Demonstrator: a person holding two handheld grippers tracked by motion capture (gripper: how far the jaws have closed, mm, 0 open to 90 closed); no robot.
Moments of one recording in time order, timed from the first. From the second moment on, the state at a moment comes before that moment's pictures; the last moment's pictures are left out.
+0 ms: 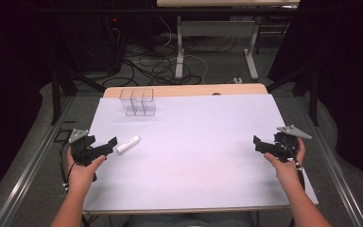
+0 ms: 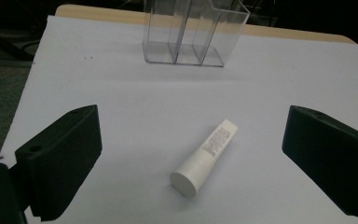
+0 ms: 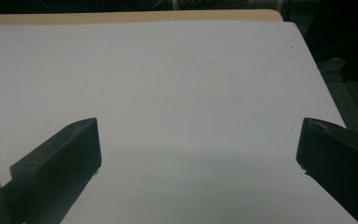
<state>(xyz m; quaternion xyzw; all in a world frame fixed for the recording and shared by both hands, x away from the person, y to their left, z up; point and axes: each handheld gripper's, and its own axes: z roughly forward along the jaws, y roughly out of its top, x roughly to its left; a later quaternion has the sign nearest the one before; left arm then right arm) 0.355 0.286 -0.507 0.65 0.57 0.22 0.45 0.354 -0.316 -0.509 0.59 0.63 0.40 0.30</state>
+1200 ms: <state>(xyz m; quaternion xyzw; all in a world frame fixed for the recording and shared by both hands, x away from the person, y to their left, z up) 0.468 0.244 -0.419 0.67 0.55 0.27 0.41 0.350 -0.310 -0.513 0.60 0.63 0.41 0.27</state>
